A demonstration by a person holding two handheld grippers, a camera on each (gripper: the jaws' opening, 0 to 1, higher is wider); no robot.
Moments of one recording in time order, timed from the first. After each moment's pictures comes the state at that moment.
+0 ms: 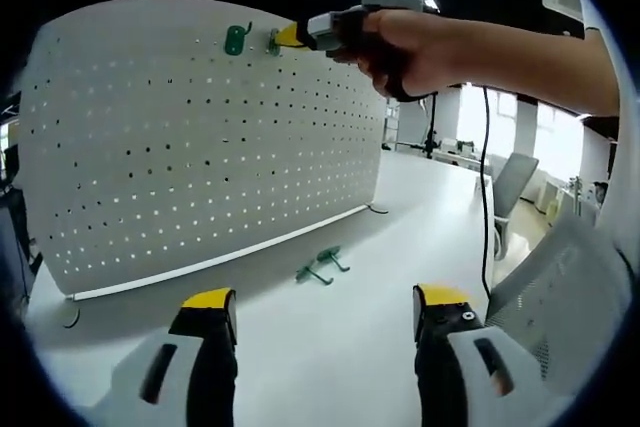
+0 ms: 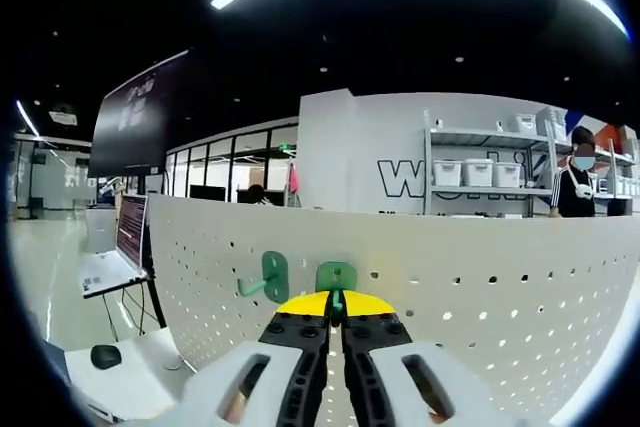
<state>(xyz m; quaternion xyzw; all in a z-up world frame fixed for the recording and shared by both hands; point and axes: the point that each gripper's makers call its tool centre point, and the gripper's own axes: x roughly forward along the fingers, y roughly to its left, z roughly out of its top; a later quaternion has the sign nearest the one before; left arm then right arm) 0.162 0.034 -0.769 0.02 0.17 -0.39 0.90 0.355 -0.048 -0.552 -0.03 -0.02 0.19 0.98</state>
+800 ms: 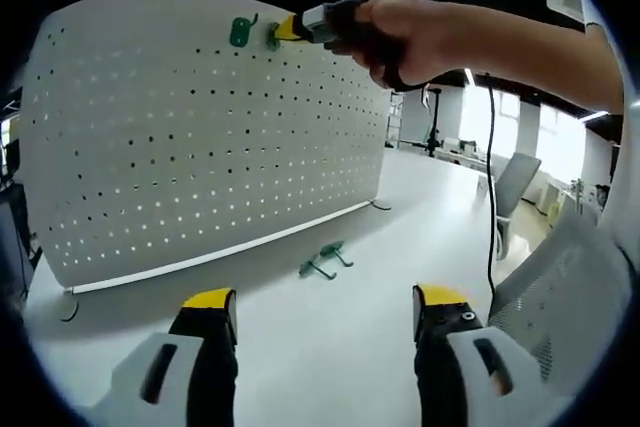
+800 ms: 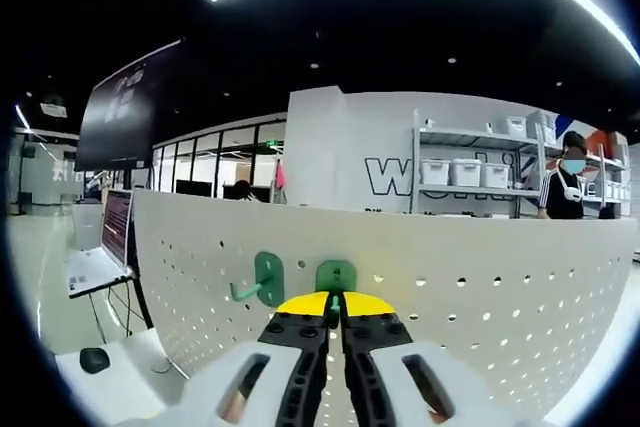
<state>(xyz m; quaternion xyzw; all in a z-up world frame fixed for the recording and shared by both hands) 0.167 0.039 -0.776 0.01 0.18 -0.38 0.91 0.364 -0.044 -0.554 -0.03 -0.01 0.14 0.99</state>
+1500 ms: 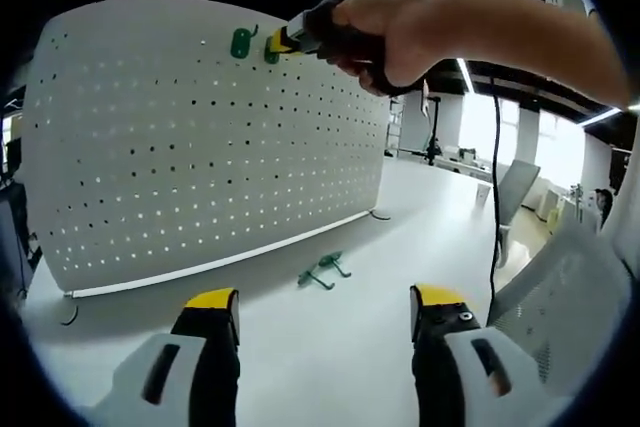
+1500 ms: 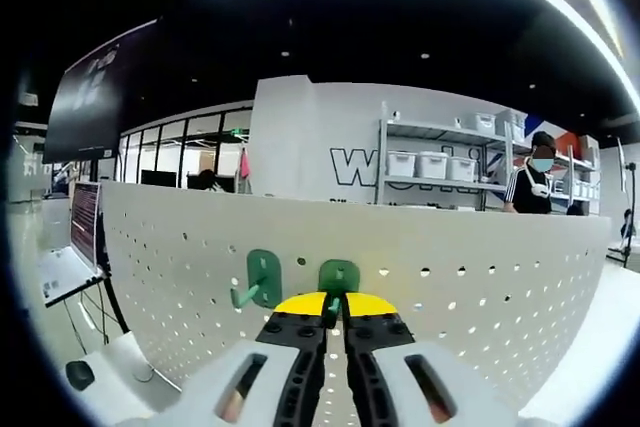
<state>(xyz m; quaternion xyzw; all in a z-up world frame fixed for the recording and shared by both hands) 0.166 0.037 -0.765 0.00 0.16 -0.39 0.91 0.368 -0.043 -0.558 -0.03 0.01 0.06 1.00</state>
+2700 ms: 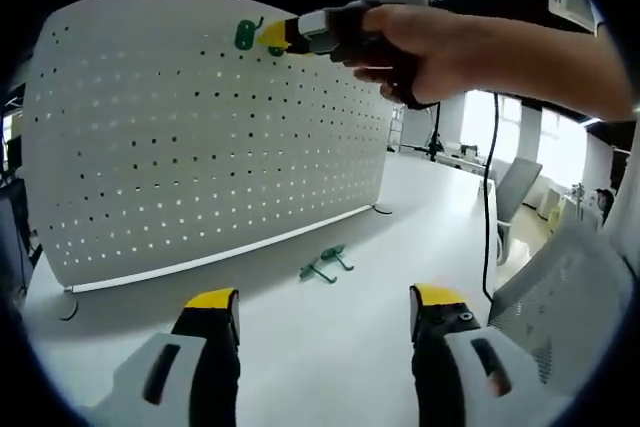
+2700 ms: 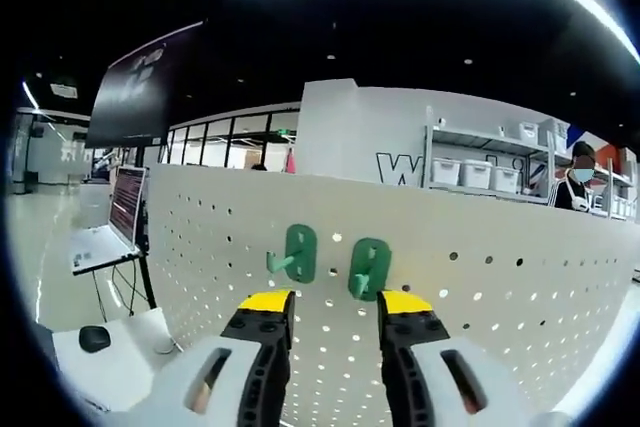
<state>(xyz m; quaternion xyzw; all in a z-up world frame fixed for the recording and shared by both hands) 0.167 0.038 -0.773 0.01 0.17 -0.38 0.91 0.350 -0.026 -0.575 -0.05 0.00 0.18 0.98</state>
